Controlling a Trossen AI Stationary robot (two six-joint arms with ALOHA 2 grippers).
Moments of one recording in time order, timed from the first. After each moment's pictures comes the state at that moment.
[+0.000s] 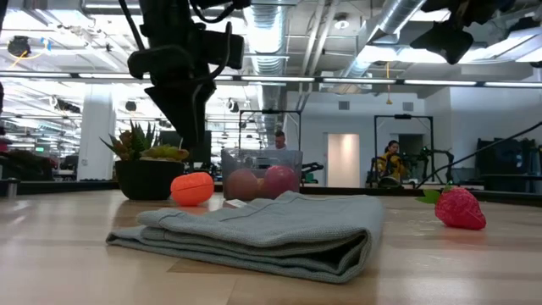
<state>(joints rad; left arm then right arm) -0.16 1.69 1.20 -0.83 -0.25 -0.20 -0.04 0.69 0.76 -0.59 -0.13 0.39</state>
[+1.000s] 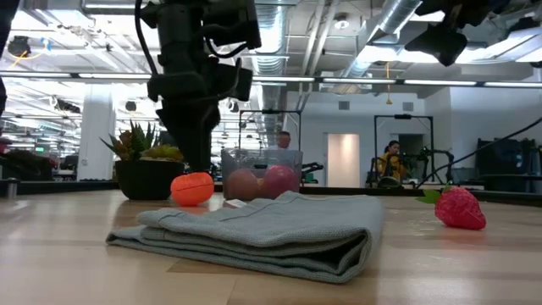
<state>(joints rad) -0.05 1.76 1.18 -0.76 -0.08 -0.16 -0.04 0.73 0.76 -0.56 -0.14 0.38</state>
